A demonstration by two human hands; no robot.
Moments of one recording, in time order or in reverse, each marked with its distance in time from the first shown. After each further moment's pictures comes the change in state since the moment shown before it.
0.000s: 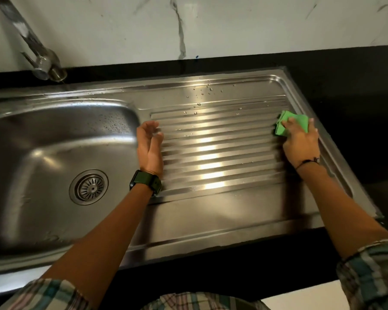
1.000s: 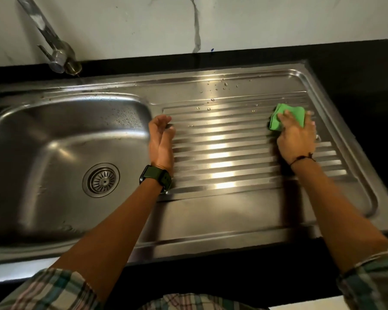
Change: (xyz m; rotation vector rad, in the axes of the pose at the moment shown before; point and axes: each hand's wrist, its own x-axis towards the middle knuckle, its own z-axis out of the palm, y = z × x) left_hand 0.002 0.006 0.002 -0.028 0.000 -0.066; right_hand 0.005 -0.043 0.020 -0.004 -0.025 -0.077
